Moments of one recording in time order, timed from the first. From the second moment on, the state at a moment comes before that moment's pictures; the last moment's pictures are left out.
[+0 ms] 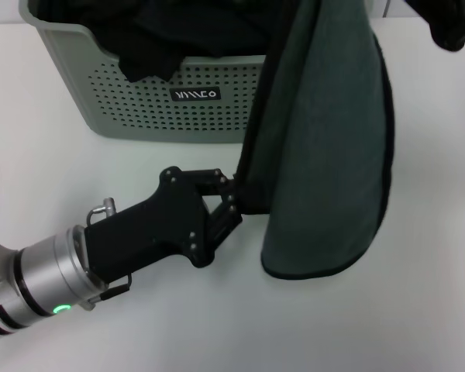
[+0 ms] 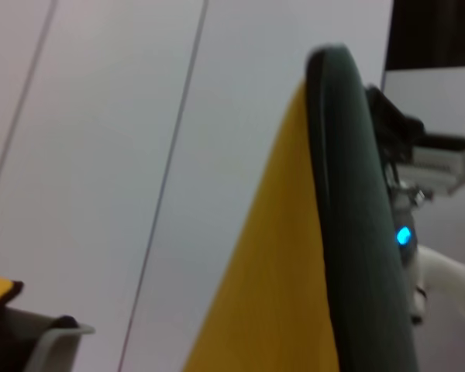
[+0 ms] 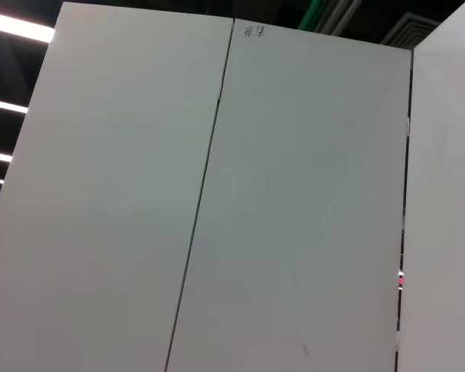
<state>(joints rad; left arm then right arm) -0.33 -2.10 1.48 0.32 0.94 1.70 -0.83 0.41 2.01 -1.29 -1.13 -0.97 -1.57 1.28</state>
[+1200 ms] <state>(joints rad) -0.32 -2.02 1.45 0.32 0.88 1.92 -0.85 0.37 2.00 -1.21 -1.32 -1.20 -1.60 1.59</state>
